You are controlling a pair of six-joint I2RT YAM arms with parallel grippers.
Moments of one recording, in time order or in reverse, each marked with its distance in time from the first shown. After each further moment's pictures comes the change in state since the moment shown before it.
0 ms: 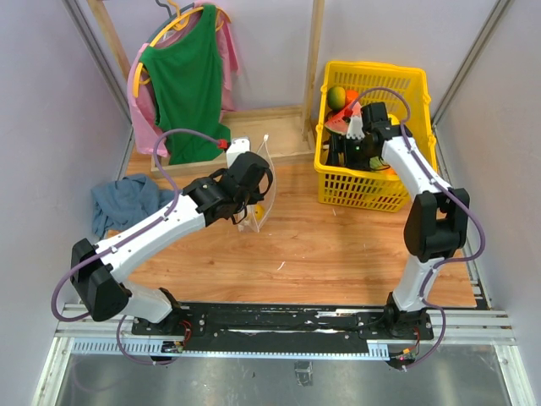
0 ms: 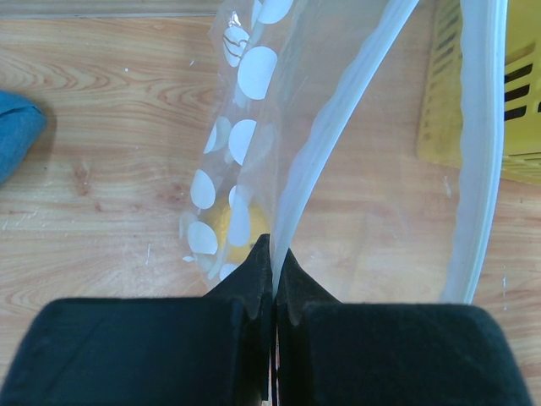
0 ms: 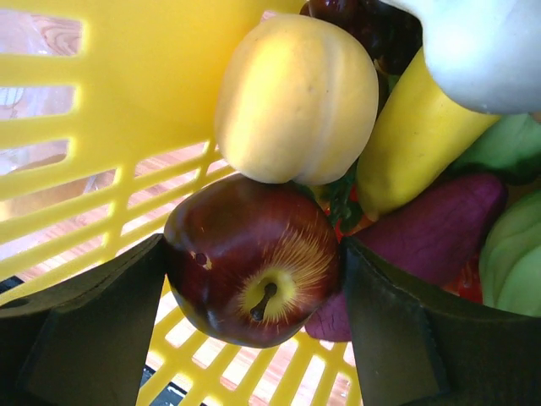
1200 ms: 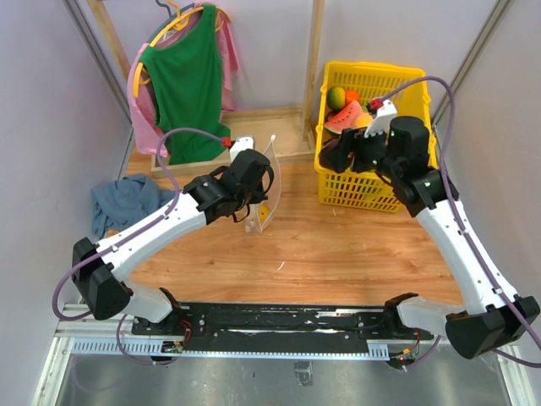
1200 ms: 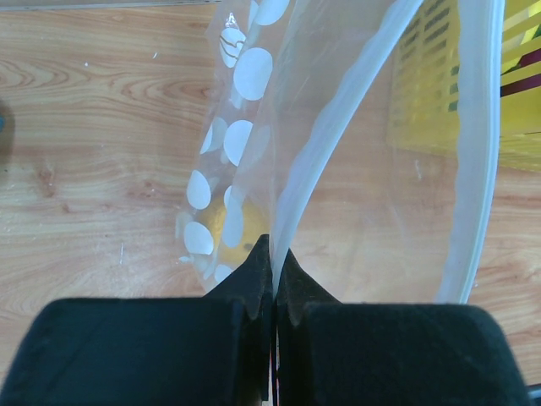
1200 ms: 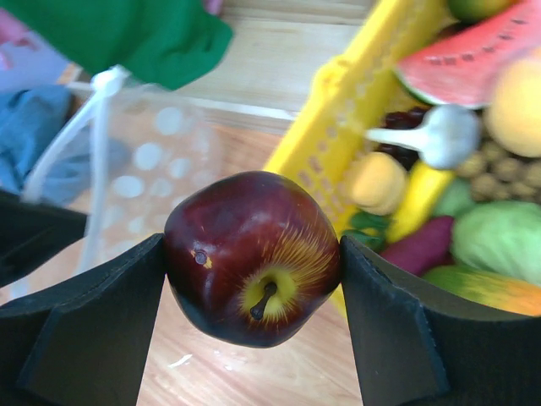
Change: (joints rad) left arm 0.000 0.013 0.027 0.008 0.078 0.003; right arm 0.141 -0.673 -0.290 0.314 0.219 0.086
